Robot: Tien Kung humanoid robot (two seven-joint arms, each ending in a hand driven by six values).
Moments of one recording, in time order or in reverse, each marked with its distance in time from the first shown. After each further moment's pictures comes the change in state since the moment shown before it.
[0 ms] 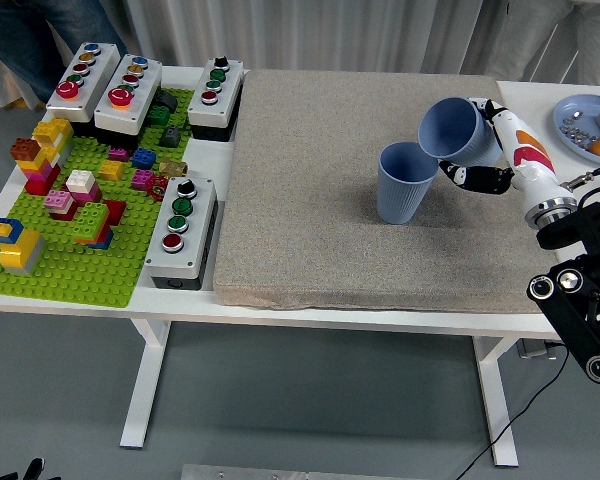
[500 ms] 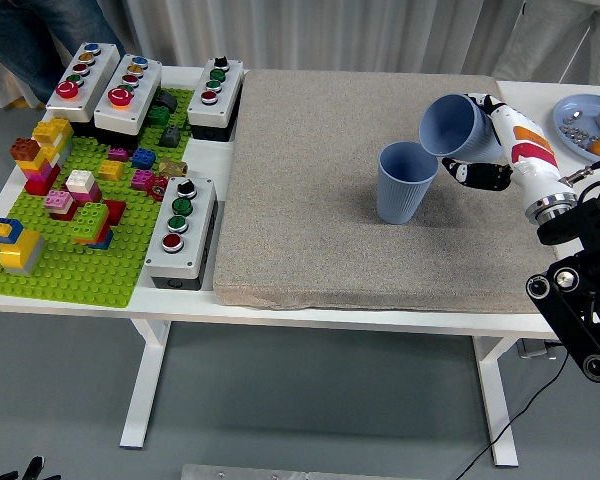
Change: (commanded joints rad) left arm -0.003 0.000 -0.004 0.000 0.003 0.000 -0.001; right arm 0.015 -0.008 -0.009 -0.004 -0.102 -0.015 -0.011
